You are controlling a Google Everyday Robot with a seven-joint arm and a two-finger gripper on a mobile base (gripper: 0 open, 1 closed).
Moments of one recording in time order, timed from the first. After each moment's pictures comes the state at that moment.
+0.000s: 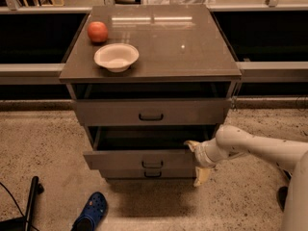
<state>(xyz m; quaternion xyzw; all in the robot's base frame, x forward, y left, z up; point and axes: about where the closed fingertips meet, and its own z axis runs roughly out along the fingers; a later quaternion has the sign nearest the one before) 0.570 -0.162 0.444 -0.74 0.62 0.07 0.25</state>
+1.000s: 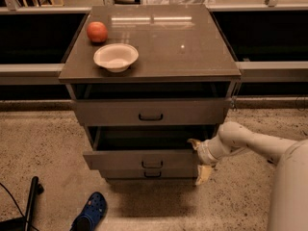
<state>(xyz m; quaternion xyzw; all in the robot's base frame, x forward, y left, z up) 0.580 -0.173 0.421 -0.72 0.63 0.13 0.24</state>
